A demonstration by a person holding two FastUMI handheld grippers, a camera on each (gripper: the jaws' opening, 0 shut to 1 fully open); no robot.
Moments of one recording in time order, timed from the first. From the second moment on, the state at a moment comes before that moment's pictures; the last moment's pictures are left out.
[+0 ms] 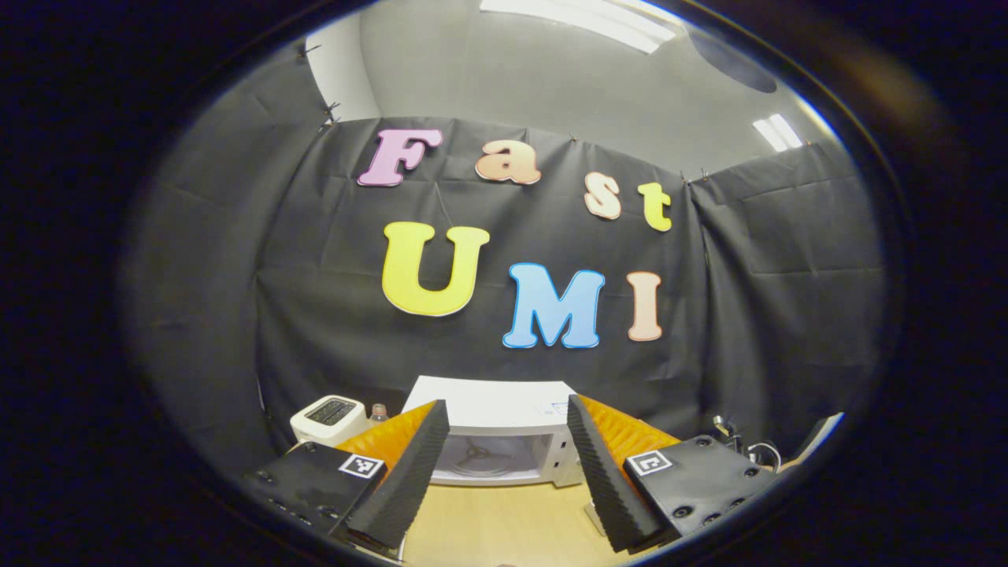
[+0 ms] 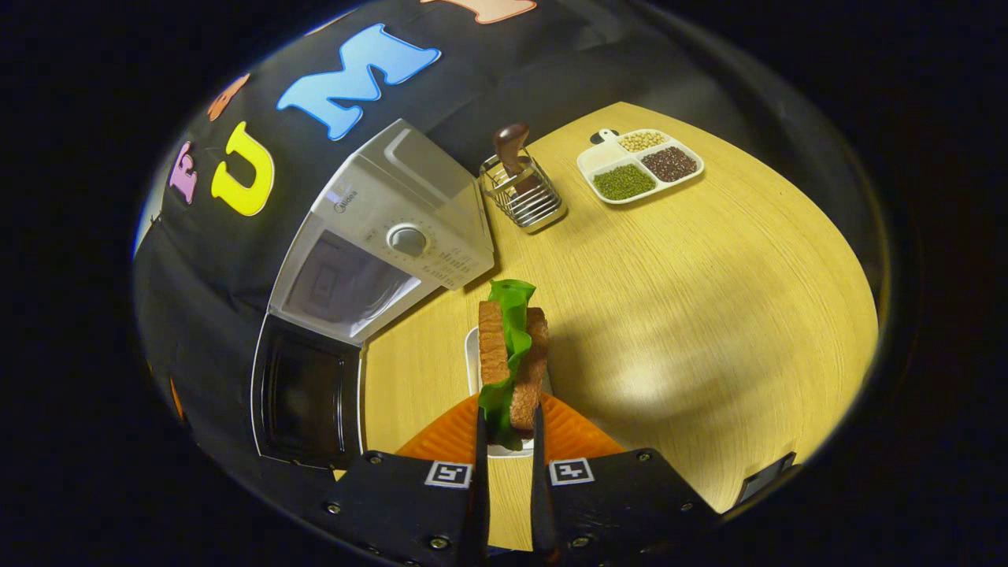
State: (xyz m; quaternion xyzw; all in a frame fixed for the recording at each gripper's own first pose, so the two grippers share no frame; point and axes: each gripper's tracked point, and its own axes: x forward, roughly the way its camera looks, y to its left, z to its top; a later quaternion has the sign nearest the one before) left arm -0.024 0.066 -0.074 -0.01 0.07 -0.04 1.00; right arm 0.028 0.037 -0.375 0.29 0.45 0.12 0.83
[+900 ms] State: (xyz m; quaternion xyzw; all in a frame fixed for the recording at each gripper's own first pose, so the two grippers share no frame) left arm -0.083 0.118 -0.027 0.02 0.05 -0.02 1.00; right arm 0.046 0.203 -0.266 0.60 0.34 0.21 0.69
